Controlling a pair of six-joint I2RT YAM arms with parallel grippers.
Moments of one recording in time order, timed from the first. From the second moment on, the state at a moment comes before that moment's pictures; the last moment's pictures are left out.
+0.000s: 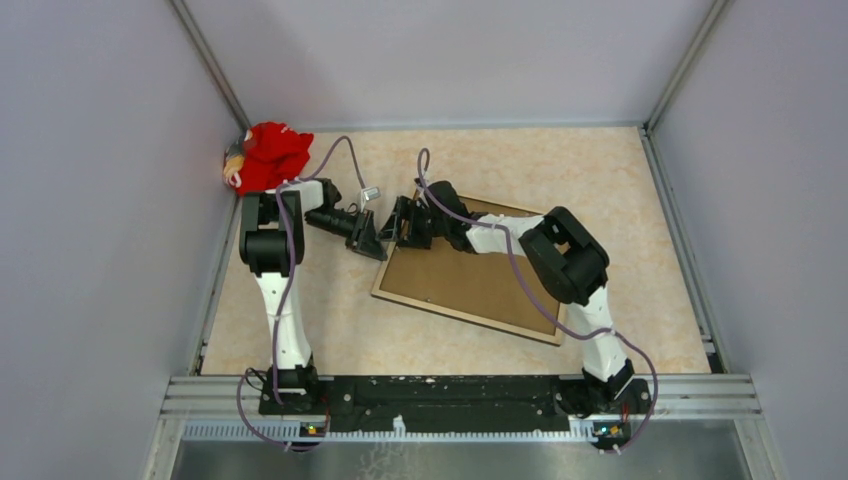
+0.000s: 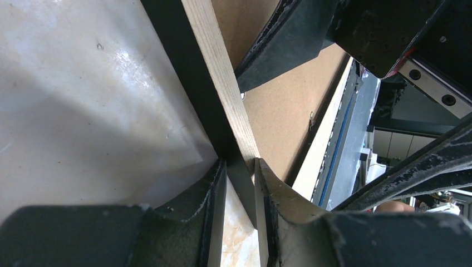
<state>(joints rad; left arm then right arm) -0.02 2.25 1.49 -1.01 1.08 0.60 0.75 2.17 1.38 0.25 -0.37 0.88</state>
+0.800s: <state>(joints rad) -0.01 2.20 1.54 -1.06 1.03 0.63 0.78 1.51 0.95 -0.08 -0.24 0.27</state>
